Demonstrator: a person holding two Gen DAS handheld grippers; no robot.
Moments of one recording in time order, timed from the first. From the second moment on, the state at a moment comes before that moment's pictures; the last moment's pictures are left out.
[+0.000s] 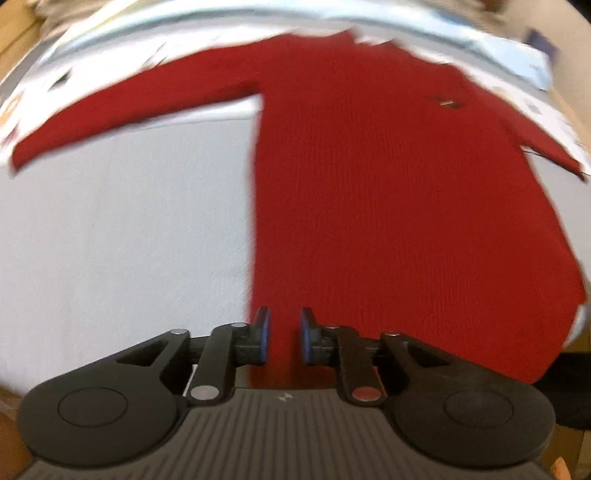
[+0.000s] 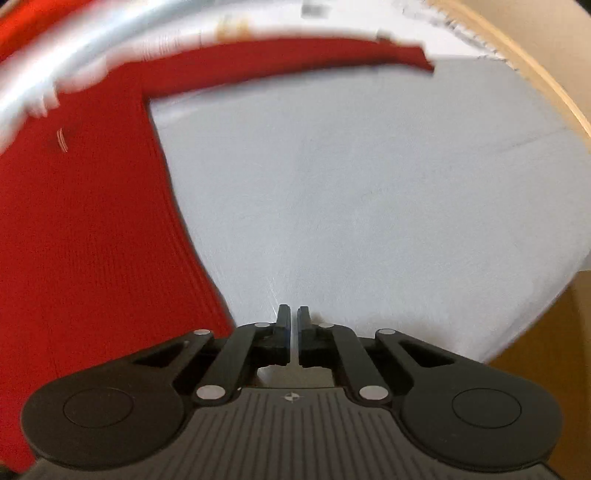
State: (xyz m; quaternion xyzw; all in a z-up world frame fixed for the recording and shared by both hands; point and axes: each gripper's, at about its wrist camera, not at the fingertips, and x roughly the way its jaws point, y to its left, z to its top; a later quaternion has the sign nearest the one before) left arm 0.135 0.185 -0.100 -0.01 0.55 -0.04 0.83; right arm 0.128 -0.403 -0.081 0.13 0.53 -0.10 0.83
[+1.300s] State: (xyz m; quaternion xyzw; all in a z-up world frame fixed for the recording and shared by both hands) left arm 0.223 0.026 0.036 -0.01 0.28 -0.03 0.96; right arm 0.168 -0.366 -0.025 0.13 0.36 -0.02 0.92
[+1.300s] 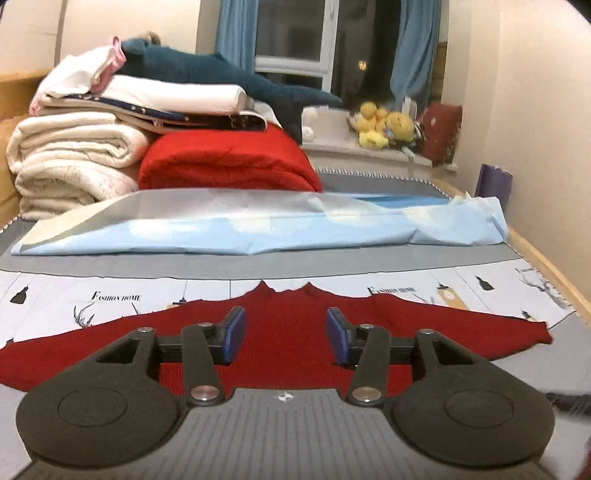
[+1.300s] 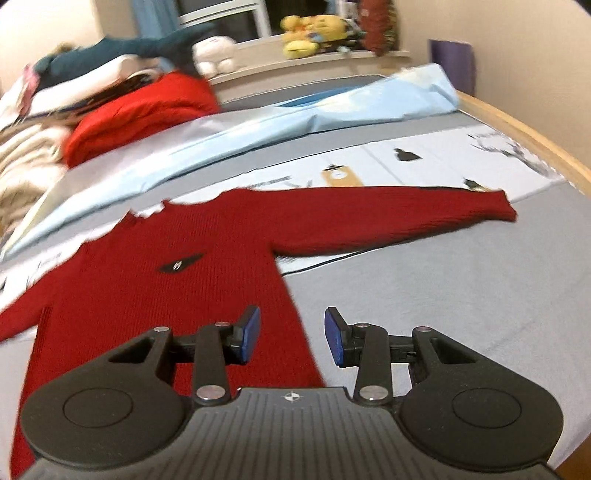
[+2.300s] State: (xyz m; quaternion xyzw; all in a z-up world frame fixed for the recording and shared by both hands) left arm 0.306 0.074 -0.058 -0.01 0.44 0.01 0.90; right arm 0.357 -0.566 -0.160 0.39 0.26 -0.27 0.84
